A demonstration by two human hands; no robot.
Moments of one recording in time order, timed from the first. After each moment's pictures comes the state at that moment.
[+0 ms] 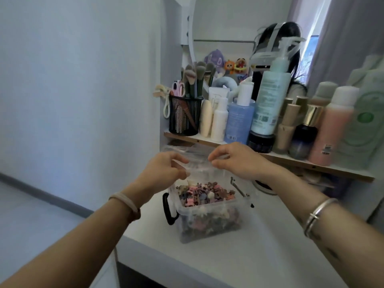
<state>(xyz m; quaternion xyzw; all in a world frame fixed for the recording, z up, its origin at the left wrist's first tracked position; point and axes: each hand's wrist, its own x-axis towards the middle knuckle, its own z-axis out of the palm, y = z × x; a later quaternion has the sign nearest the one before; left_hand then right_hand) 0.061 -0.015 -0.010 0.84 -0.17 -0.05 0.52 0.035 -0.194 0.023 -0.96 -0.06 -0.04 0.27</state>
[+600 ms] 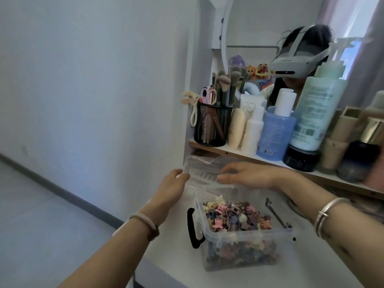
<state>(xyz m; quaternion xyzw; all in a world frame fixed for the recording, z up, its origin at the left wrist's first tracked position) 0.111 0.003 -0.051 0.79 -0.01 -0.06 0.61 0.095 -0.181 0.012 -0.96 -0.05 0.15 0.22</state>
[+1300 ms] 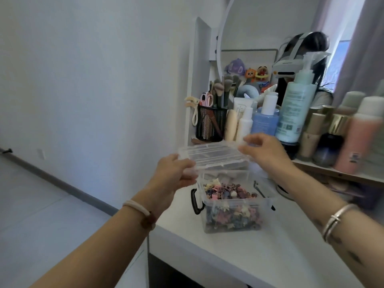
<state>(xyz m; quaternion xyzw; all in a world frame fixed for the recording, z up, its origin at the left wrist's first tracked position) 0.021 0.019 0.008 0.65 -0.02 -0.05 0.76 0.033 -0.175 0.030 -0.86 0.07 -0.21 0.45</state>
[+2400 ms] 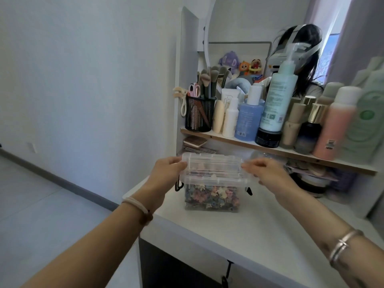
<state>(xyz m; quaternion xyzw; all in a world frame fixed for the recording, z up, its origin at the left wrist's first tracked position) 0.017 0.003 -0.019 0.77 -0.03 -0.01 0.64 -0.016 -0.200 -0.014 -0.83 0.13 -0.14 0.53</state>
